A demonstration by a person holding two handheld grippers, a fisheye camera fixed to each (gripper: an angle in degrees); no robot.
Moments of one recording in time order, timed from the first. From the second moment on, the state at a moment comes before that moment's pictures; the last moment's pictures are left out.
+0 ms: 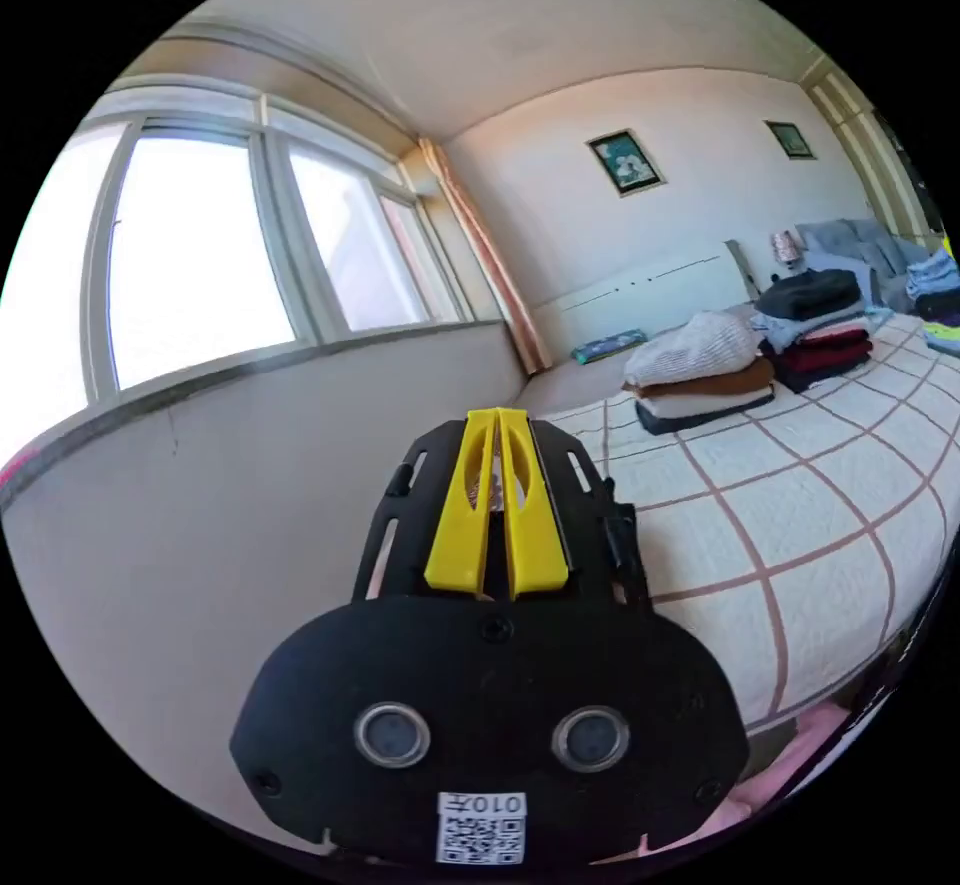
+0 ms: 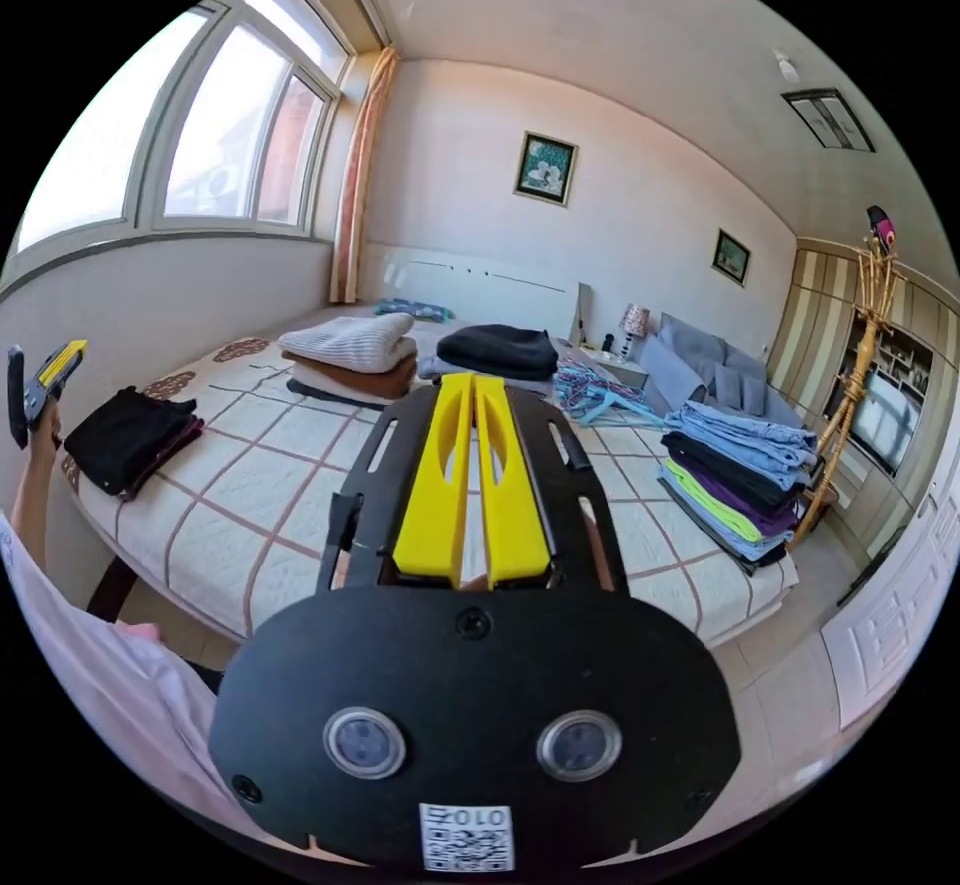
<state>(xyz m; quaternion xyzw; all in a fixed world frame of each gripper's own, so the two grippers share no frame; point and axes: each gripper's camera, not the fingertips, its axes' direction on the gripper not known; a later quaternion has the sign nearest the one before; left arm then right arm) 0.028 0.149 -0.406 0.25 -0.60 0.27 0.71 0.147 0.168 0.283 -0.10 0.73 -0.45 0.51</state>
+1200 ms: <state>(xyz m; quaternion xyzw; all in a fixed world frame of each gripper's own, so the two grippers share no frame) 0.040 0.053 -0.586 0.27 -0.37 0.12 0.88 0.211 0.252 0.176 -0.07 0.67 -0.47 0.57</state>
